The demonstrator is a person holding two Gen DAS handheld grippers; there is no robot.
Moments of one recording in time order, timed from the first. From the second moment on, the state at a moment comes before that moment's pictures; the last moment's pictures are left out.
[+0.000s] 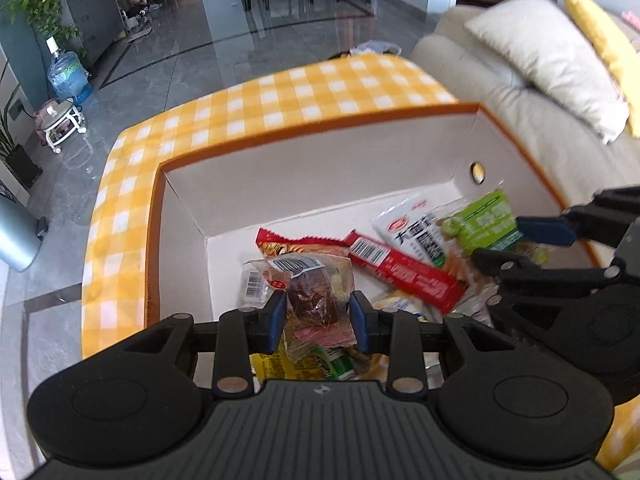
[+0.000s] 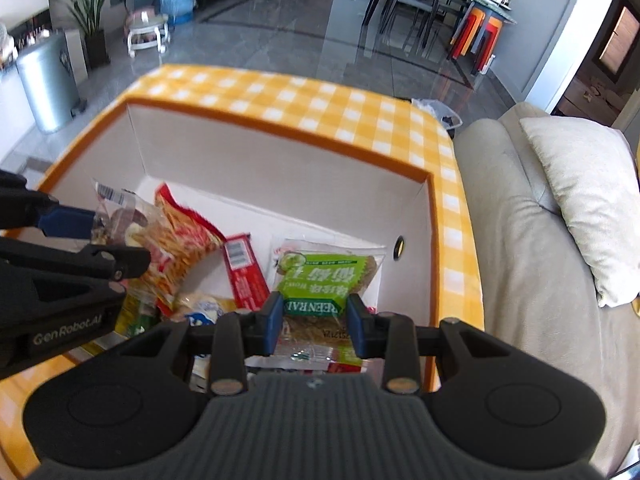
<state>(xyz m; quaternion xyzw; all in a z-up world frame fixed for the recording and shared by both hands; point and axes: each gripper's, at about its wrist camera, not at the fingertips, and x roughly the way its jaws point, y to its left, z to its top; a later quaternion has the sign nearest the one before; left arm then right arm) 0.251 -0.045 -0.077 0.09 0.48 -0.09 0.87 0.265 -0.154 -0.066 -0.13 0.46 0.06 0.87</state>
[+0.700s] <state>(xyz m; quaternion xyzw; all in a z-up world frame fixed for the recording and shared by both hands) 0.248 -0.044 -0.077 0.11 0.49 -0.09 0.86 0.267 -0.150 -0.080 -0.15 0.48 0.06 0.86</state>
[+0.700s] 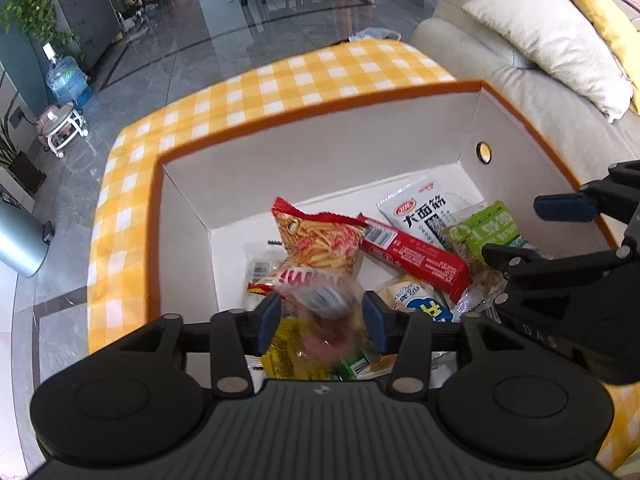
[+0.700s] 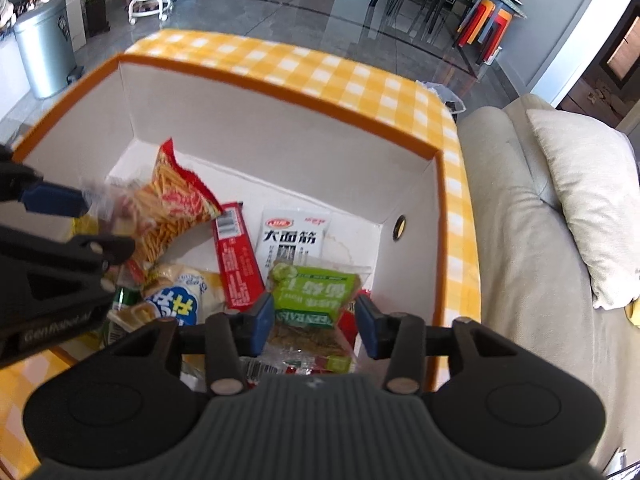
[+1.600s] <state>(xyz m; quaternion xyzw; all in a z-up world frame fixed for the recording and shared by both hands) 0.107 0.006 0.020 0.11 0.35 -0.03 0.93 0.110 -0.173 0.025 -0.02 0.34 0.03 0.94</state>
